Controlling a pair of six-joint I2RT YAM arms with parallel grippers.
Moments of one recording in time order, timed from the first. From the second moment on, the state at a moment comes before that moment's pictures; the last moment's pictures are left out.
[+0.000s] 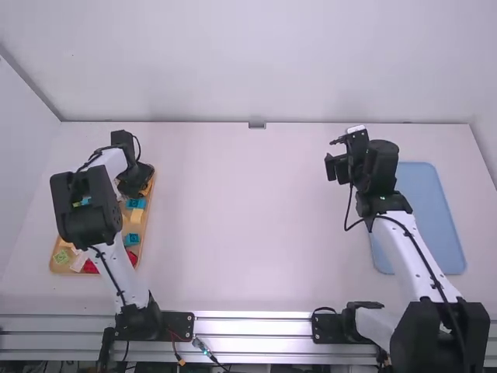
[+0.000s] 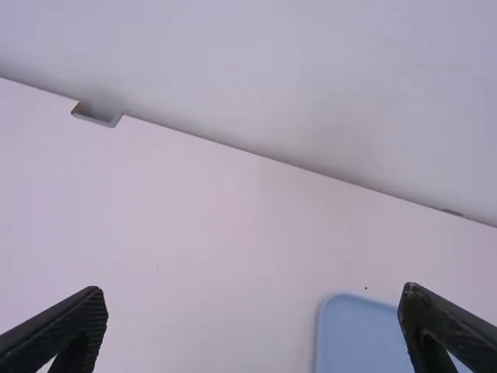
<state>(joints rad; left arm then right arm) 0.30 2.10 1.42 -0.66 -0.05 -0.95 0.03 1.28 0.86 -0.06 -0.07 -0.30</state>
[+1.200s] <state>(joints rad) -0.33 2.07 1.82 -1.13 0.09 0.35 0.03 1.28 0.86 -0.07 -0.07 -0.30</state>
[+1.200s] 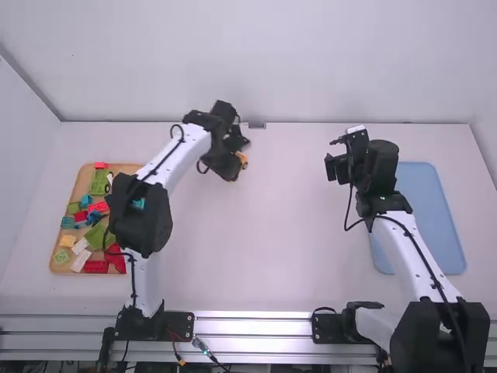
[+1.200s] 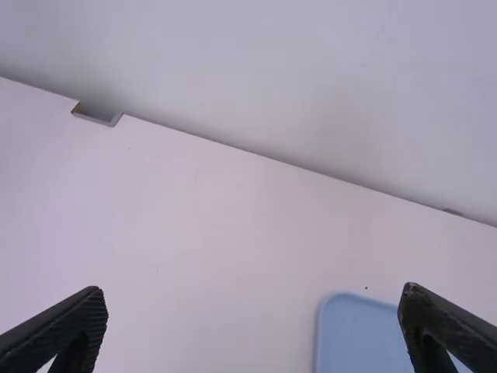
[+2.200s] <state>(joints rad) -0.57 1.89 1.12 -0.61 0.13 0.93 0.03 1.28 0.86 -0.07 -0.07 -0.25</state>
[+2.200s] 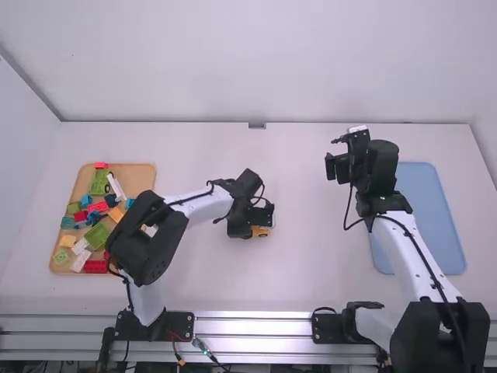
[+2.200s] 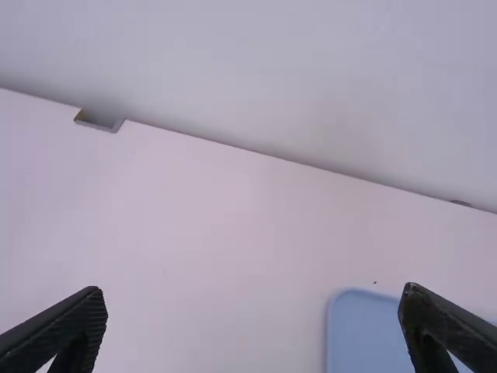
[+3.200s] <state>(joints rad) -0.08 1.77 1.61 -1.08 0.04 0.21 0.03 1.28 0.86 -0.06 -0.07 -0.24</state>
